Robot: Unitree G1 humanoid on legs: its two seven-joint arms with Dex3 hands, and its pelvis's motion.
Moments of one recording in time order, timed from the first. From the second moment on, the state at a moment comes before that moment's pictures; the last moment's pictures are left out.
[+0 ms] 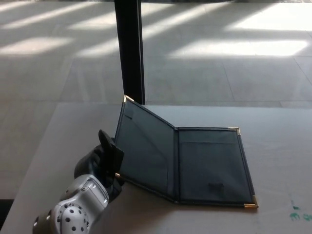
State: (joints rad) left_arm -0.46 -0.16 0.33 0.05 -0.51 0.77 0.34; right_arm 0.32 -0.40 -0.72 0.31 0.37 0.15 0.15
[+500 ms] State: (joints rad) left_arm -0.48 -0.17 0.28 0.12 -0.53 0.69 0.39; right_arm 0.32 -0.40 -0.71 0.31 0.36 0.15 0.15
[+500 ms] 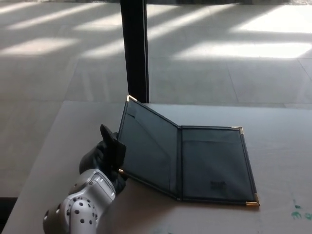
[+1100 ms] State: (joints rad) left_arm -0.44 -0.17 -0.26 0.00 -0.46 0.64 0.38; right_arm 0.30 -0.40 -0.71 0.31 0.36 0.15 0.15
